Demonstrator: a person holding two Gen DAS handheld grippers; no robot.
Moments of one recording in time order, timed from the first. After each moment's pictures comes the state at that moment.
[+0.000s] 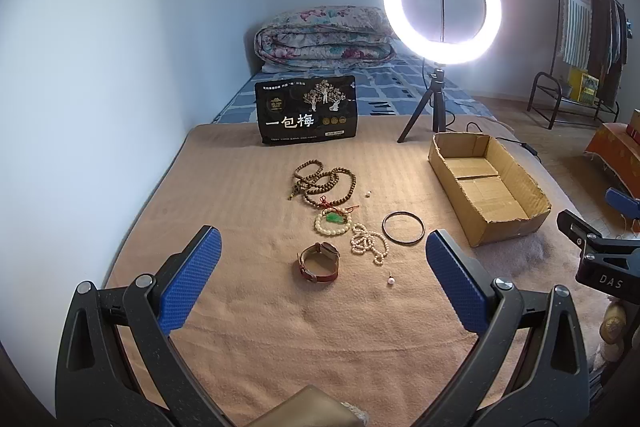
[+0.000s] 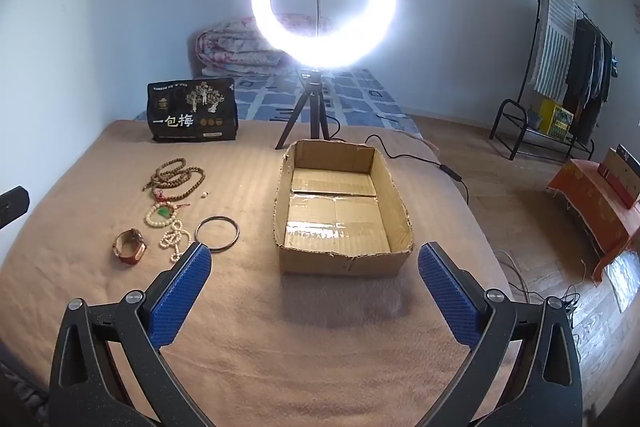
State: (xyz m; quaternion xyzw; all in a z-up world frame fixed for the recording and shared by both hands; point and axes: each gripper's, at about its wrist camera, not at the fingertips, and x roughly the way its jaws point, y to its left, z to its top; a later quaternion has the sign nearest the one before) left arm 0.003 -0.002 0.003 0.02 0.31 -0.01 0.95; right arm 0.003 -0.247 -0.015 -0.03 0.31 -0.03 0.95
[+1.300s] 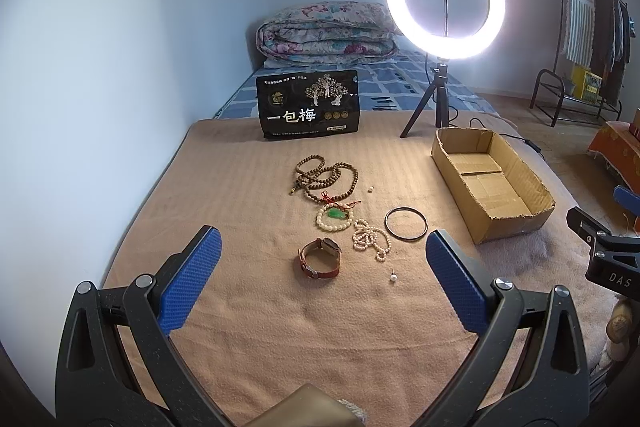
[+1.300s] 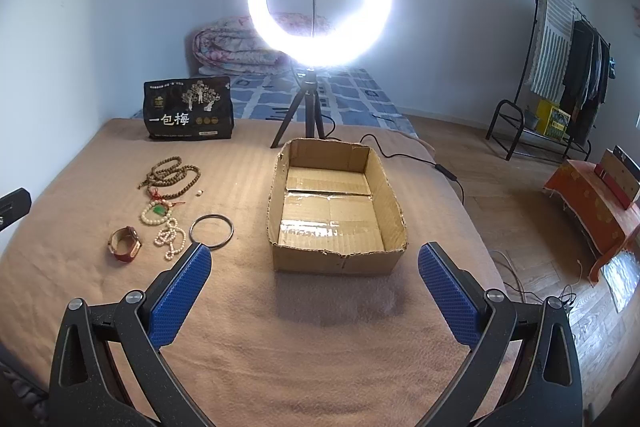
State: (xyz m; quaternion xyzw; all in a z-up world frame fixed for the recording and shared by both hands) left arm 0.006 0.000 -0.003 0.02 0.32 -0.01 0.95; right arm 0.003 -0.250 -0.015 -0.03 0.31 -0.04 0.95
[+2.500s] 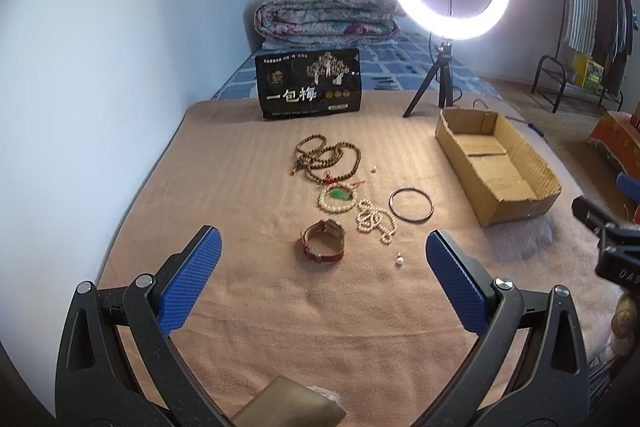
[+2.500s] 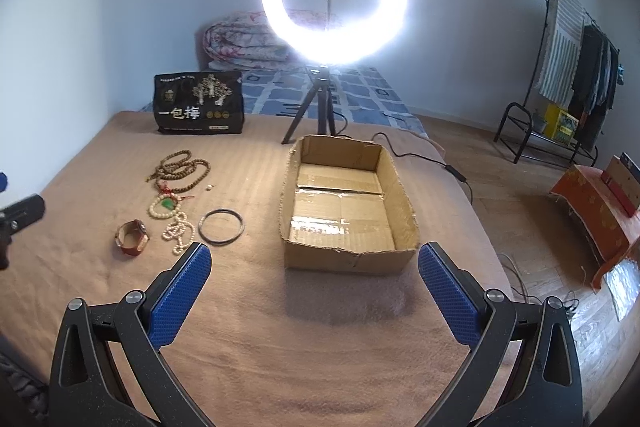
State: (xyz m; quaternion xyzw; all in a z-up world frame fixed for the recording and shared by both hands) left arm 0.011 0.005 -0.020 0.03 0.35 0.00 0.94; right arm 0.003 -0.238 -0.016 -0.04 0.31 -0.01 0.95
